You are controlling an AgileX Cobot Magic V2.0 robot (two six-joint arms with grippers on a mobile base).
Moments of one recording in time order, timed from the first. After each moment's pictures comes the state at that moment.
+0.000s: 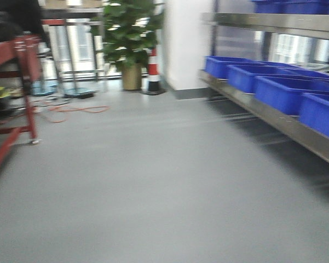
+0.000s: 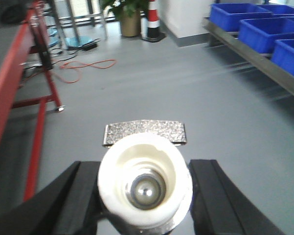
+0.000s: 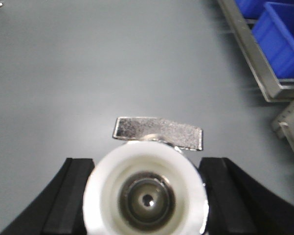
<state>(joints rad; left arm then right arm) 0.17 1.17 -1.52 -0.16 0.74 0.24 0.06 1.21 -1.48 0.12 0.96 -0.10</state>
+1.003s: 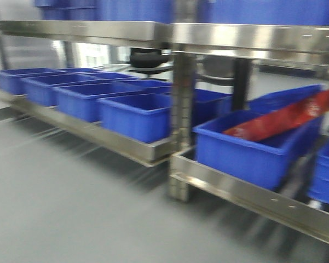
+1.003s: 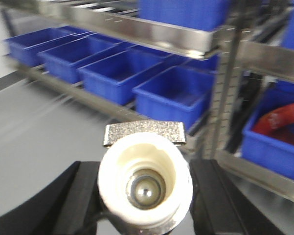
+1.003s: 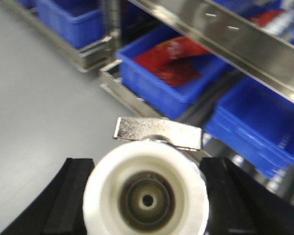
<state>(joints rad) 0.17 1.17 -1.52 -0.16 0.74 0.24 0.06 1.21 -1.48 0.12 0.96 -0.10</state>
